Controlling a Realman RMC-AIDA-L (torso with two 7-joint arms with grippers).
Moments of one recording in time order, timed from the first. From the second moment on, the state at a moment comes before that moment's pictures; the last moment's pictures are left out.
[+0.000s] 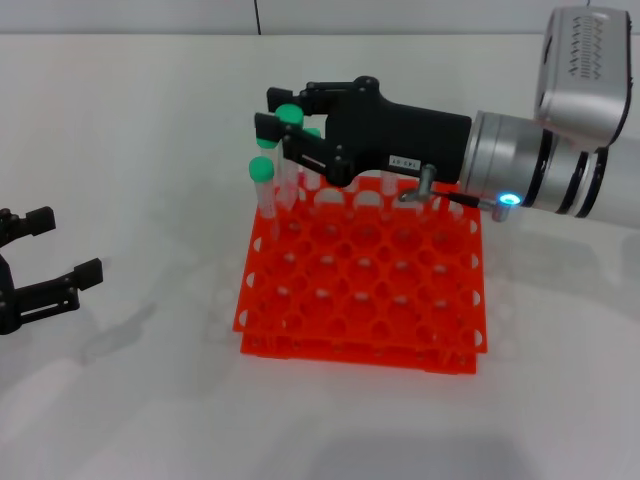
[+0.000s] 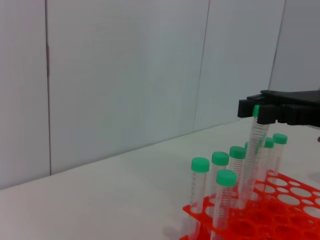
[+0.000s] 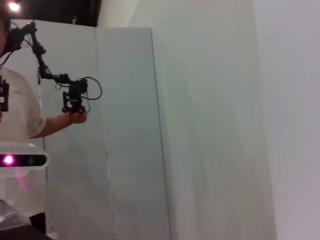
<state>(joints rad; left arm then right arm) -0.06 -2.08 0.71 1.07 1.77 1.64 -1.37 1.03 2.03 -0.72 0.18 -1.55 -1.38 0.70</state>
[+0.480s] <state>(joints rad) -0.06 -2.08 0.71 1.07 1.77 1.64 -1.37 1.01 2.03 -0.48 0.18 -1.81 -1.33 0.70</state>
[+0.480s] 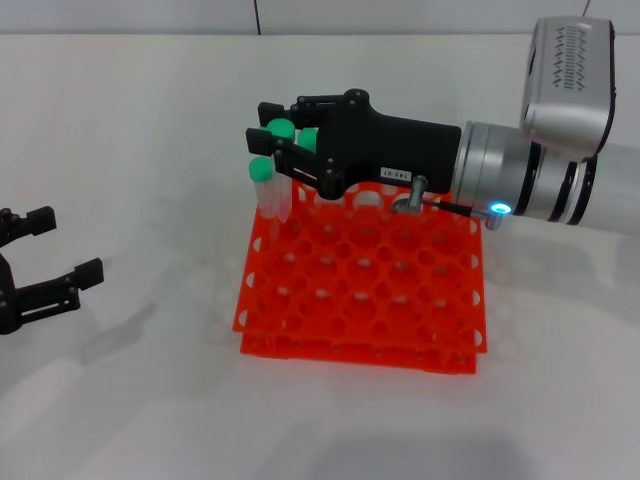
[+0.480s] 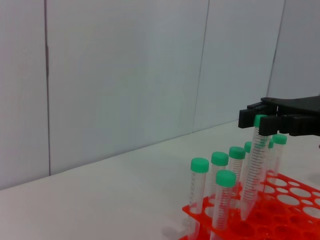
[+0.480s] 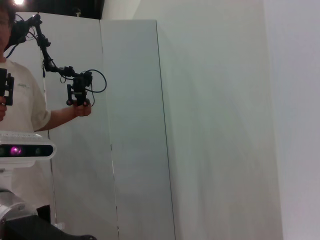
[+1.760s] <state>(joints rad) -0.07 -2.08 0.72 1.07 1.77 1.65 -1.38 0.98 2.03 -0.45 0.14 -1.81 -1.32 0.71</state>
